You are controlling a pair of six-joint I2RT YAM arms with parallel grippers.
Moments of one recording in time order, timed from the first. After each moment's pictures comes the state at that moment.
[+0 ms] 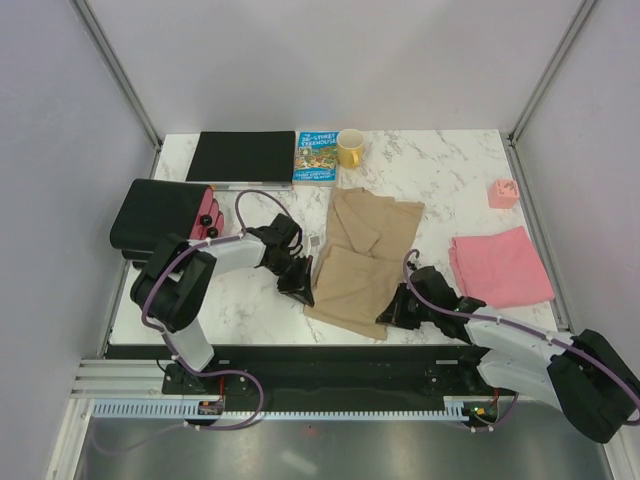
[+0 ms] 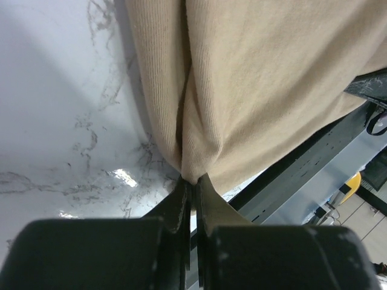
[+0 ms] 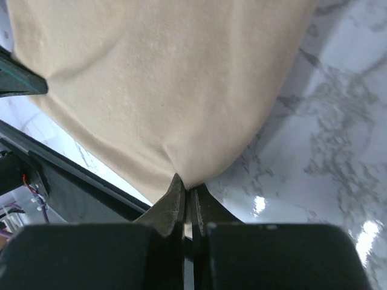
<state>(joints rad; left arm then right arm) -0.55 1.74 0.90 -0.47 0.57 -0.33 0.64 1.06 0.25 -0.04 -0.24 0.91</state>
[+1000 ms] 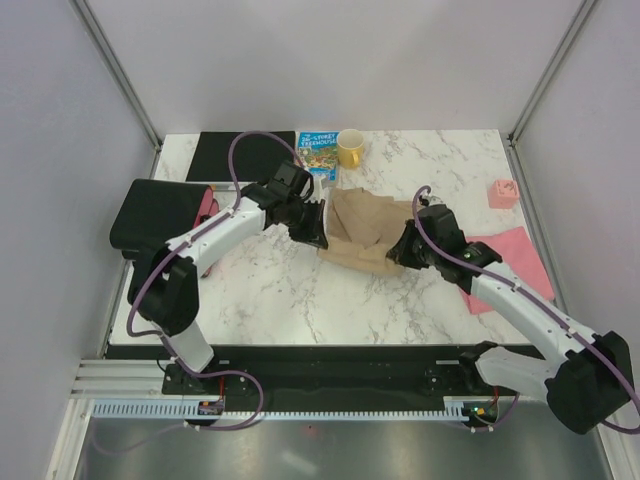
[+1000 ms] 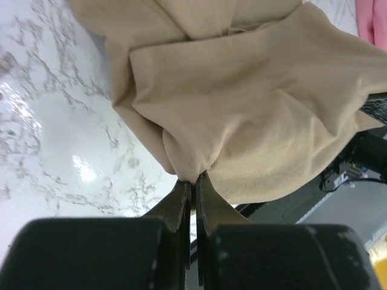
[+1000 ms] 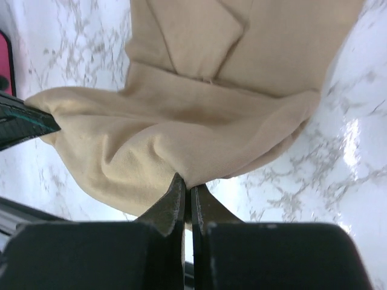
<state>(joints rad) -0.57 1.68 1.33 -0.65 0.38 -0.34 0.51 1.10 0.79 -0.44 -0.02 0.72</state>
